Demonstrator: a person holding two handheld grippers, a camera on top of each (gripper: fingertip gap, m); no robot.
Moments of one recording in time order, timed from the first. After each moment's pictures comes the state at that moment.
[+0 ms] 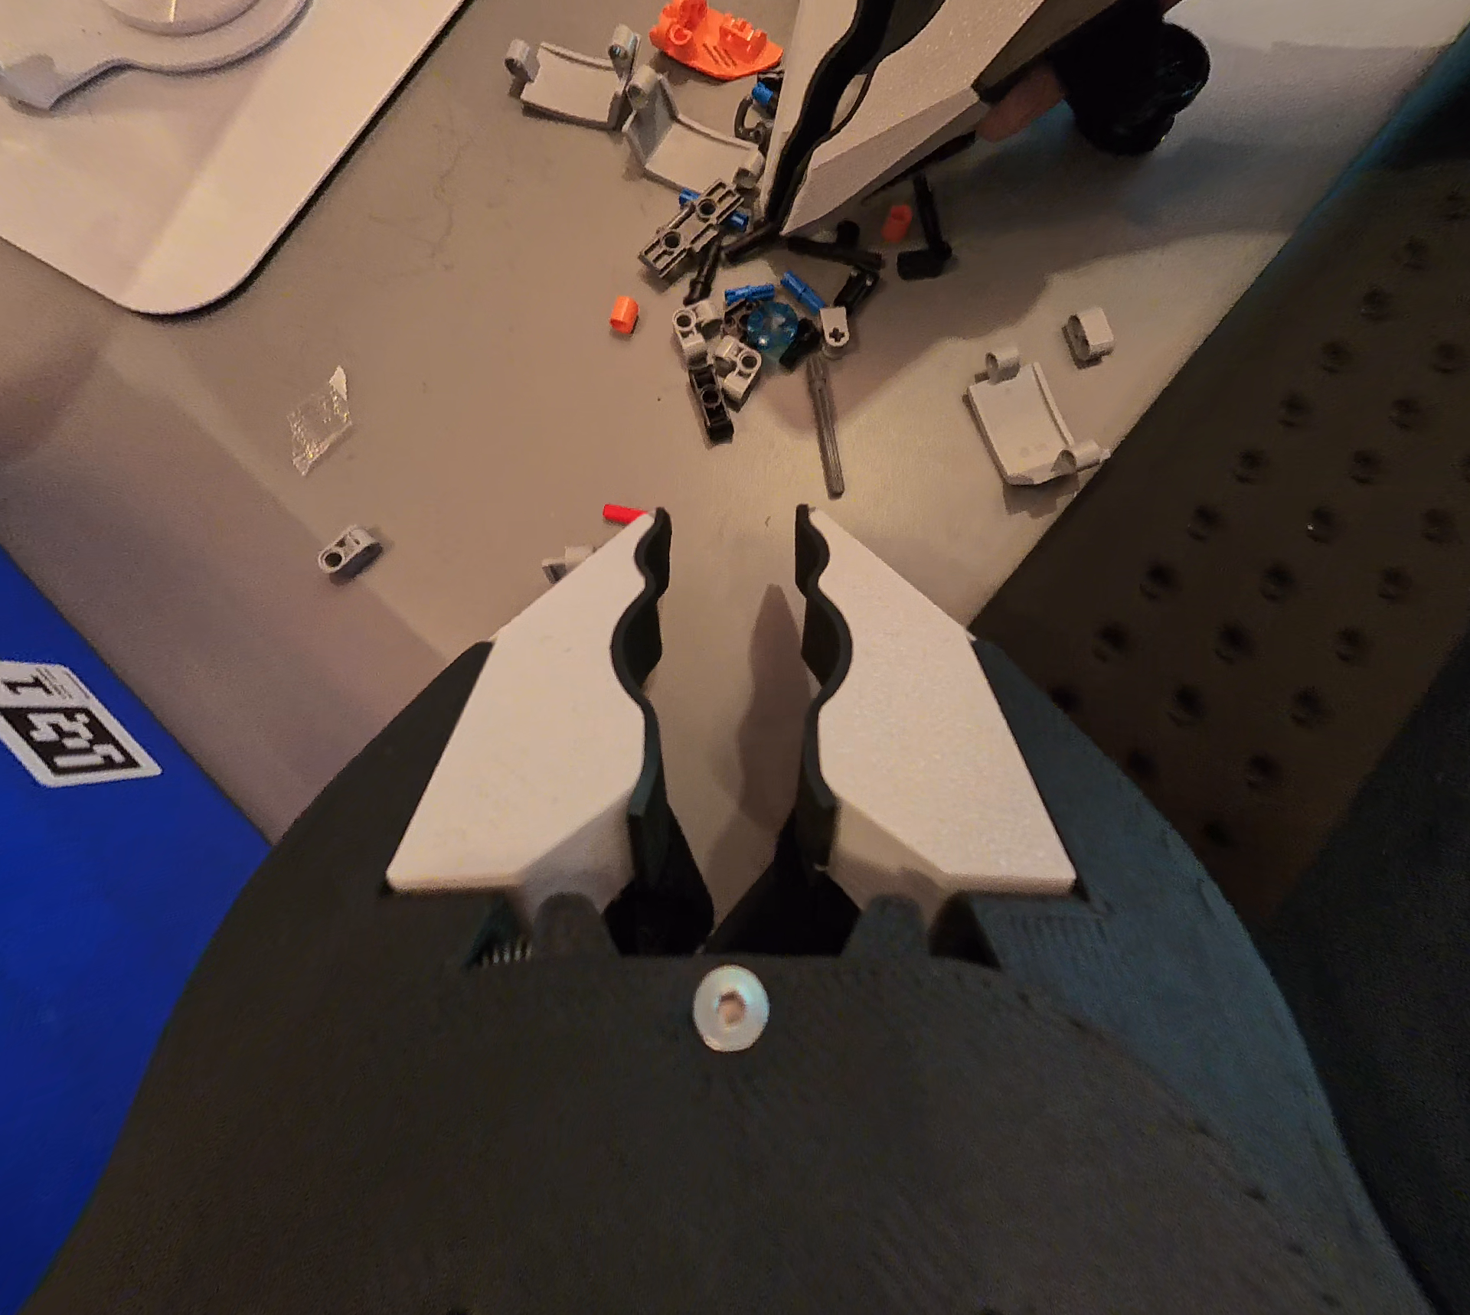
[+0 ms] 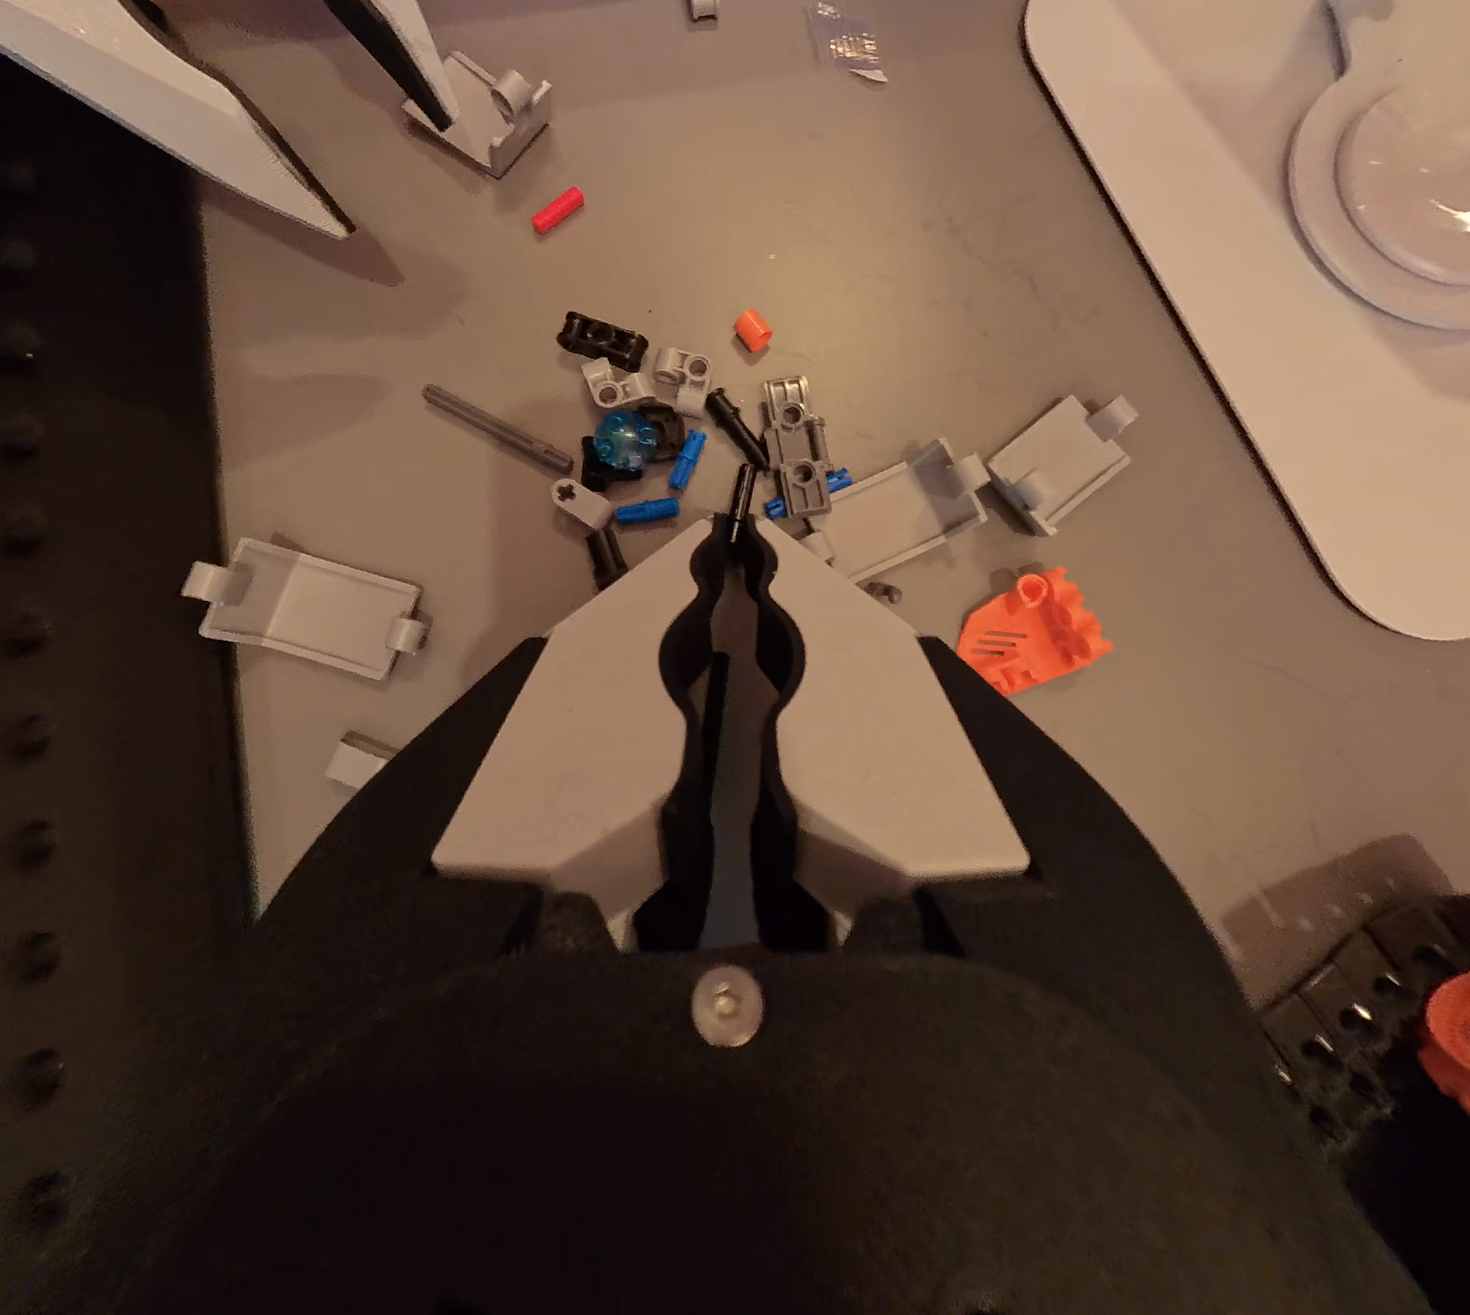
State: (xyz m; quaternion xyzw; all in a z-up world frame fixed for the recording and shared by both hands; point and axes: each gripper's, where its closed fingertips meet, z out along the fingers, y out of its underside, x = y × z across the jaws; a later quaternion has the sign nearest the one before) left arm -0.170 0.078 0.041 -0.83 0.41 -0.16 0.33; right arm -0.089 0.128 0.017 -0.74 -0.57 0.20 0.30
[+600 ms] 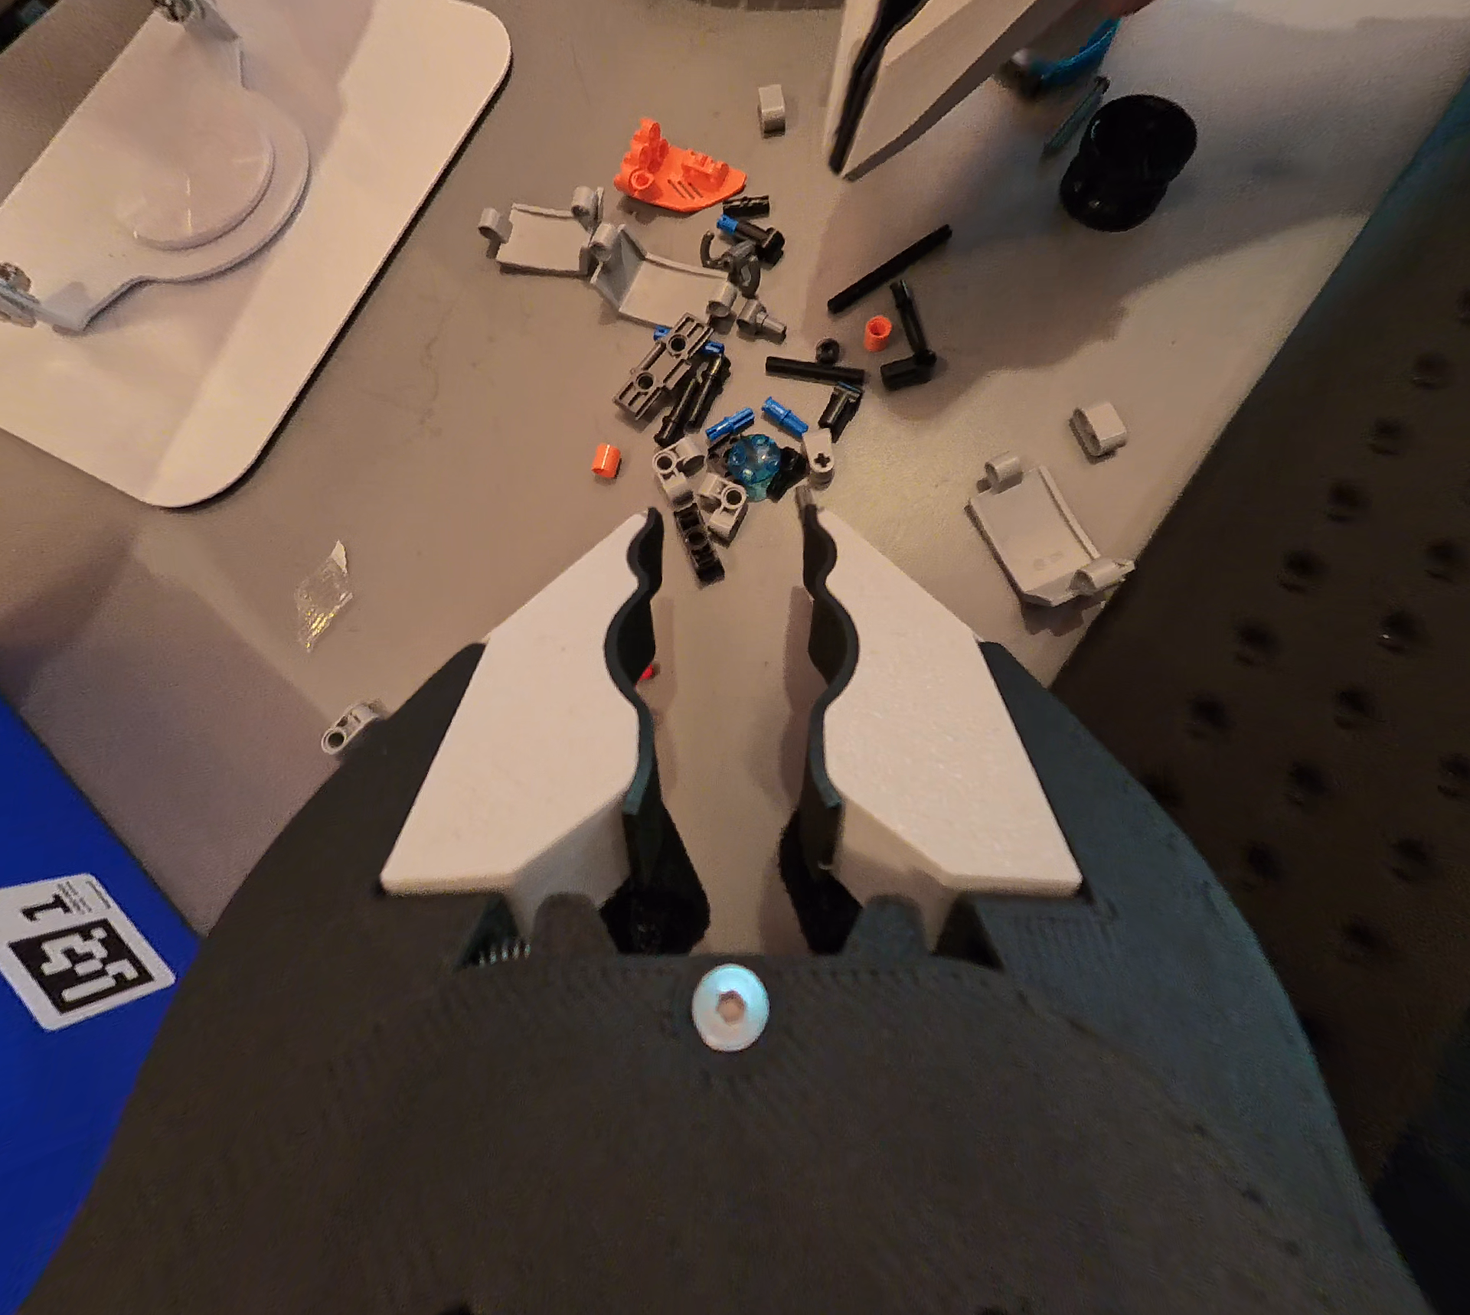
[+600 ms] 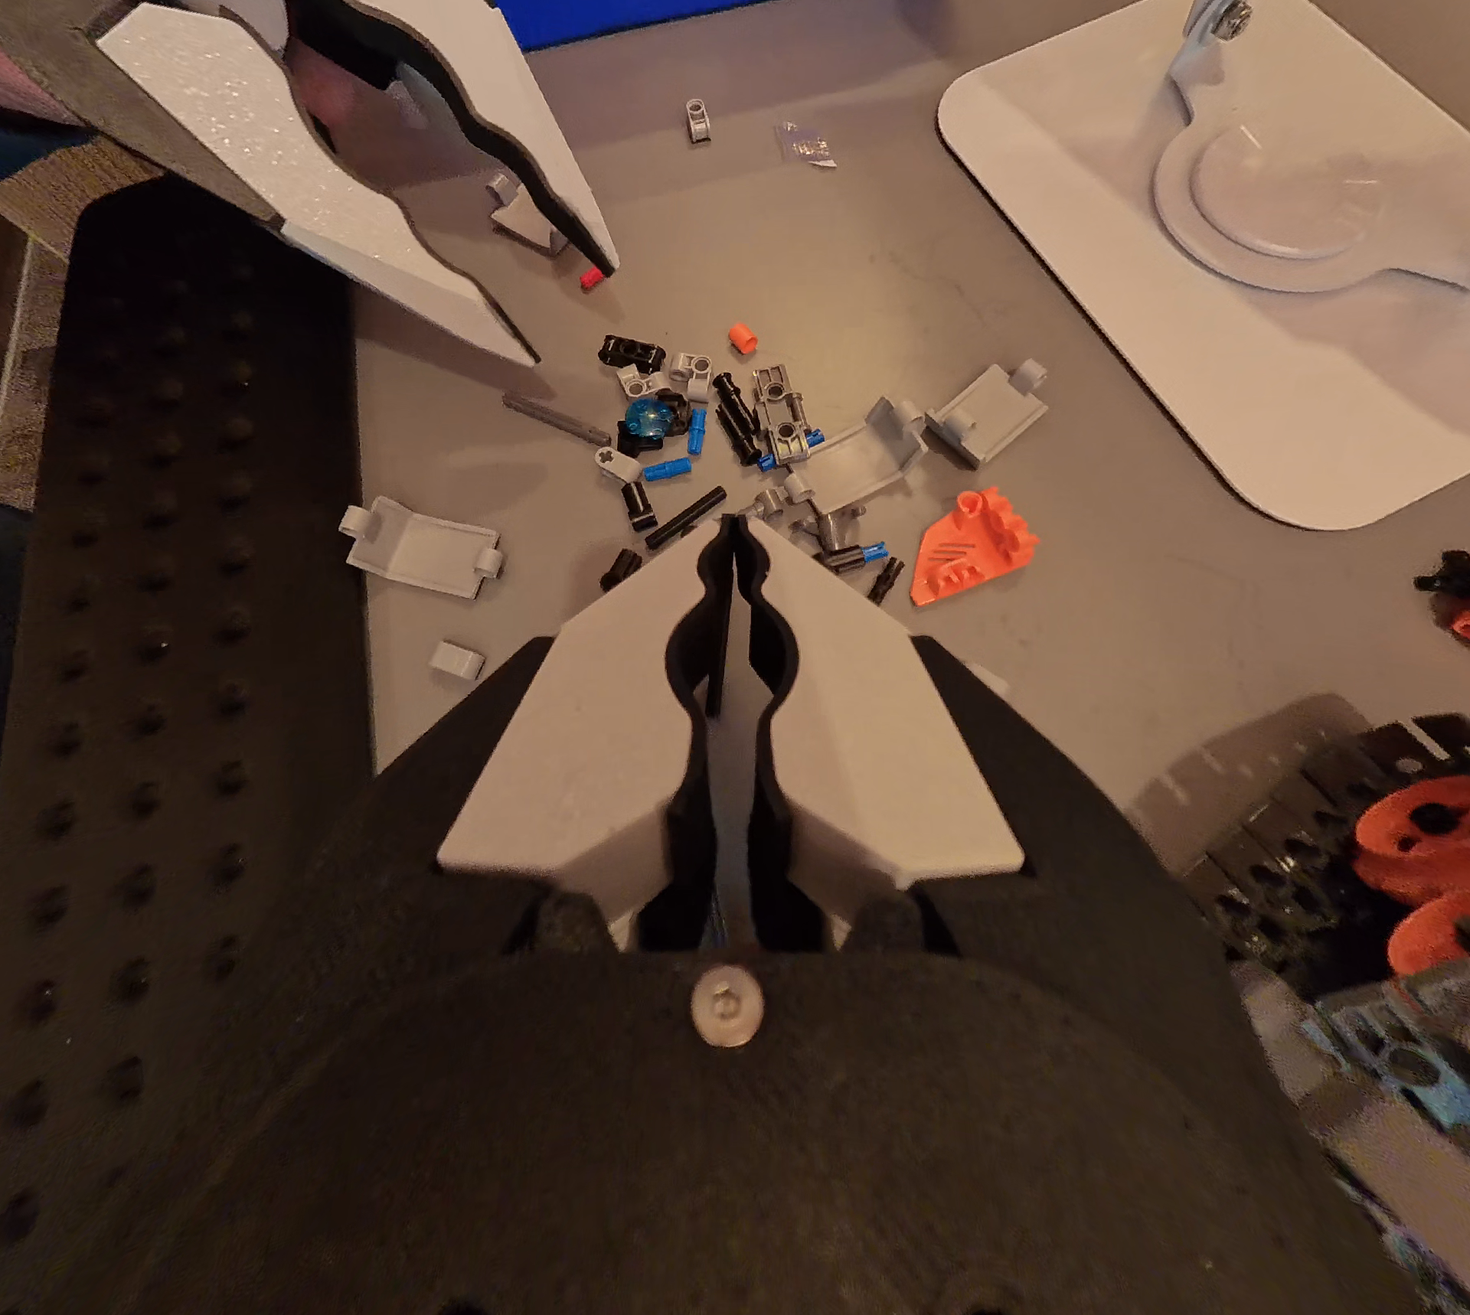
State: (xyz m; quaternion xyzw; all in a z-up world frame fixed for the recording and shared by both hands) left arm -0.134 0.098 0.041 -0.80 0.45 -0.14 0.37; right arm -0.055 0.120 0.056 -0.73 -0.52 0.27 0.34
